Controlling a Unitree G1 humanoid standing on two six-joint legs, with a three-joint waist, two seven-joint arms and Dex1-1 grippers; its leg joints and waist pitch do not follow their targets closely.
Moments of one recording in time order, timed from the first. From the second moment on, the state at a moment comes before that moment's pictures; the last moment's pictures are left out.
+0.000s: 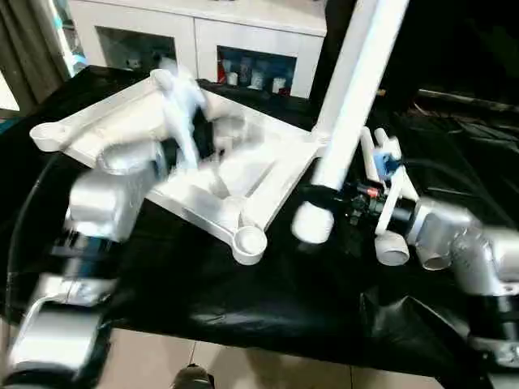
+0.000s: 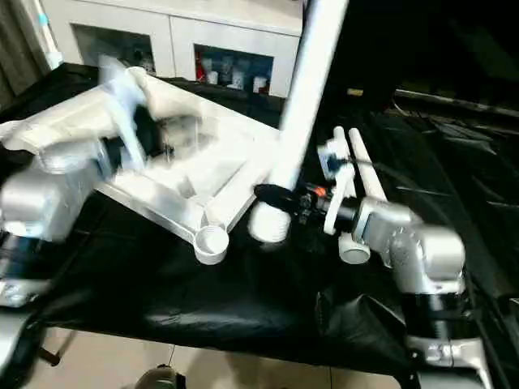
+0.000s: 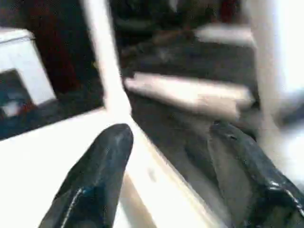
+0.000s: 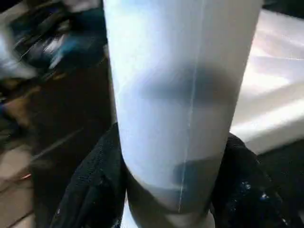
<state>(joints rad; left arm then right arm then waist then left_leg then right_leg) -0.72 0.54 -0.22 0.28 -0.24 0.29 -0.97 -0.44 -0.37 -0.08 0.05 0.54 0.76 0.71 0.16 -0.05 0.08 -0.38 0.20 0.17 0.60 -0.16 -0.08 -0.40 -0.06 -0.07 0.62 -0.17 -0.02</state>
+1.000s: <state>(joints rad) -0.88 0.59 -0.53 0.88 0.20 -0.17 -1.19 -0.32 -0.37 -0.06 0.04 0.42 0.62 0.63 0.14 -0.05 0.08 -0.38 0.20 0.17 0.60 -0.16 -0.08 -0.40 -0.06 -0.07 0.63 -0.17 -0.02</state>
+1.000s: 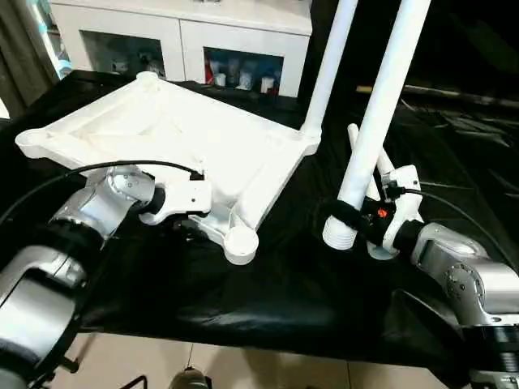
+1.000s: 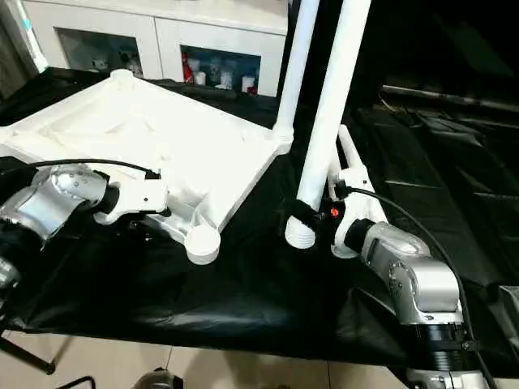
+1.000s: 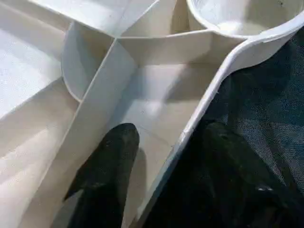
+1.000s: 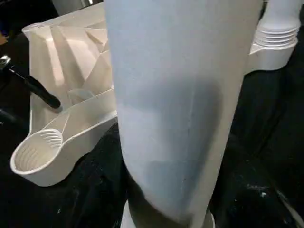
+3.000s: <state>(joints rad) -0.71 0.32 -0.37 0.51 0.18 0.41 -1.05 -0.43 -0.31 0.03 0.10 0.38 0.53 0.65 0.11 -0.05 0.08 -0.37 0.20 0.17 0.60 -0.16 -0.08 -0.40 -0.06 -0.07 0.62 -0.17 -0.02</state>
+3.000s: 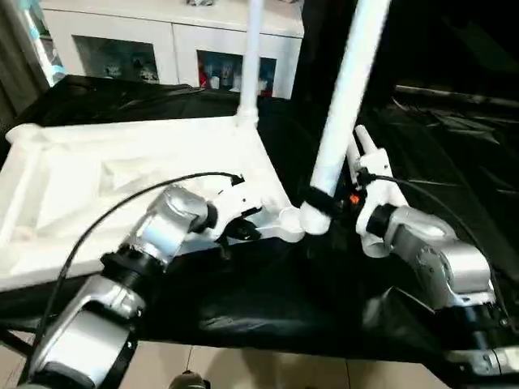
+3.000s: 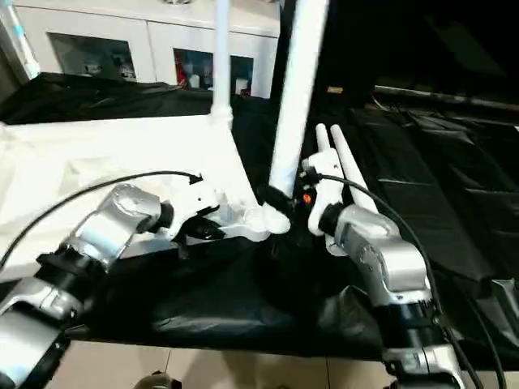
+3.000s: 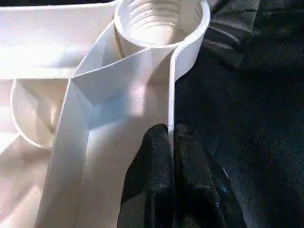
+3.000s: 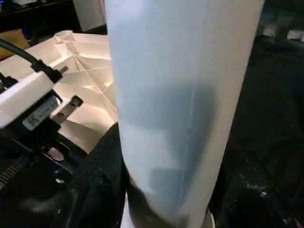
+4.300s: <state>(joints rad) -0.67 0.42 -0.42 0.42 0.15 0.27 -1.21 -0.40 -0.32 0.05 0.12 0.36 0.45 0.73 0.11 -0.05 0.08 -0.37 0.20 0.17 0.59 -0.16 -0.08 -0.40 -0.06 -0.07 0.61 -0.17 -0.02</state>
